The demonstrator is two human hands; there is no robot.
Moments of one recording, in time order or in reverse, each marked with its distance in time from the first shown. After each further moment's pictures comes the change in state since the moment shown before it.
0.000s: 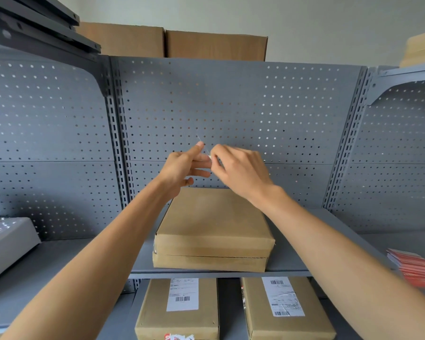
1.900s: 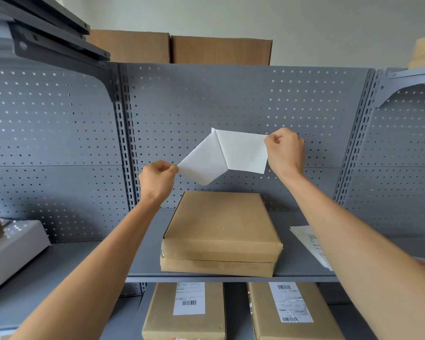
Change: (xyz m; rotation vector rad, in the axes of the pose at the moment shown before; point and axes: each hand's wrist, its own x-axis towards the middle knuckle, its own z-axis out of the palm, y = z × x) left_hand 0.014 -0.043 -0.046 0.265 0.507 0.201; right_hand 0.010 0.081 0.002 0.213 0.030 0.939
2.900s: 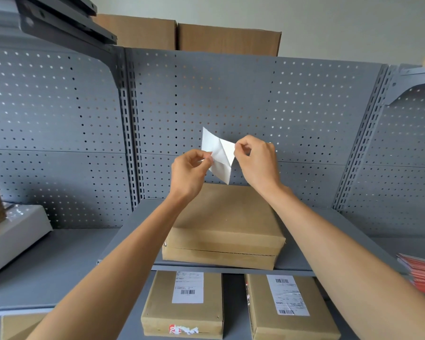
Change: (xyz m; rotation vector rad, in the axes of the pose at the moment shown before) left_hand -0.028 0.007 0.041 -0.248 -0.169 0.166; right_hand -0.062 -0.031 0.023 0.107 -0.211 -0.257
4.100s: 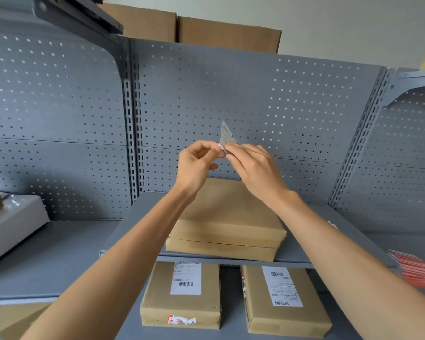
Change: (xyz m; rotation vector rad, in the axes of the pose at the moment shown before) left_hand -0.017 0.024 -0.004 -0.340 -0.110 -0.038; right_hand -0.026 0.001 -0.005 -0.329 -0.038 -0.650
